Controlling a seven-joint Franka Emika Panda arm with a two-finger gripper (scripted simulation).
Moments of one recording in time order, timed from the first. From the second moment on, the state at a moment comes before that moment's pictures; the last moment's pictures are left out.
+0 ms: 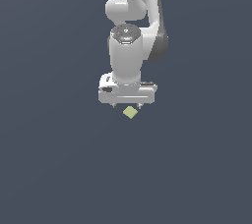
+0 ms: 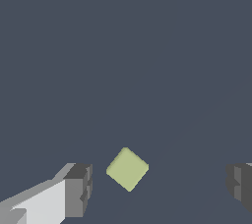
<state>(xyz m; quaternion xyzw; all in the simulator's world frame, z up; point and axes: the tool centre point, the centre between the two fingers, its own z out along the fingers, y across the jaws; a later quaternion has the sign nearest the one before) 0.008 0.003 0.185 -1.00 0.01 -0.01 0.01</state>
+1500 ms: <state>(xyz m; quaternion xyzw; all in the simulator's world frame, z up) -0.005 -0.020 0.122 -0.98 0.14 0.13 0.05</state>
